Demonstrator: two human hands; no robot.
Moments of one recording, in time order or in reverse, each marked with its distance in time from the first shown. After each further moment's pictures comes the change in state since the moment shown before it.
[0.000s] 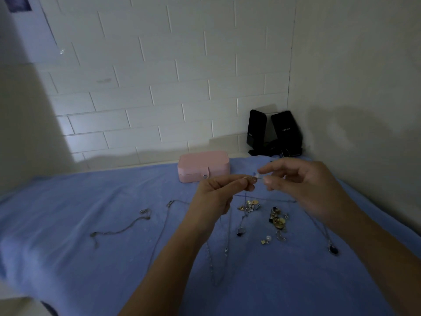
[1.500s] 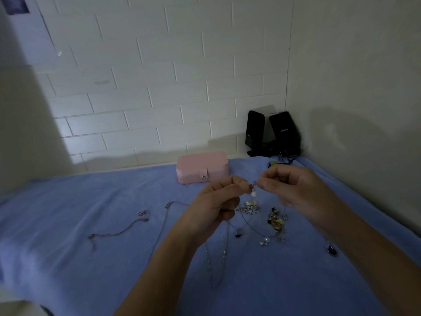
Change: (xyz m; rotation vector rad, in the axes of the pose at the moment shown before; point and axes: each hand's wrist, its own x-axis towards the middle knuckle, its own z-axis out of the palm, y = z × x) left_hand 0.003 -0.004 -0.005 -0.174 -0.196 -0.099; right_hand -0.002 -0.004 0.008 0.174 -0.052 0.196
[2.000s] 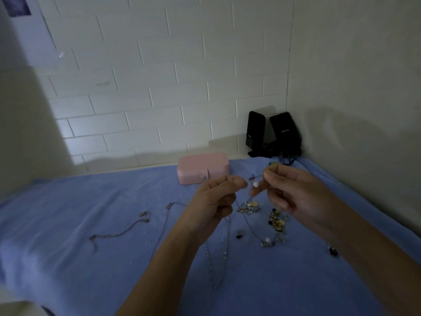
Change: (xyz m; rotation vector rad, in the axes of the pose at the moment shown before) left_hand 0.003 -0.002 -0.004 -0.085 0.065 0.003; right_hand 0.002 0.002 0.002 0.271 -0.126 0.059
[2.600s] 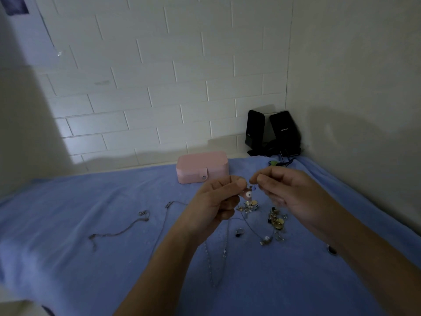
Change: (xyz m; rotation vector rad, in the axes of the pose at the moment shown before) left_hand -0.007 0.005 0.005 0.078 -0.115 0.028; right_hand -0.002 0.002 0.004 -0.236 0.076 -0.060
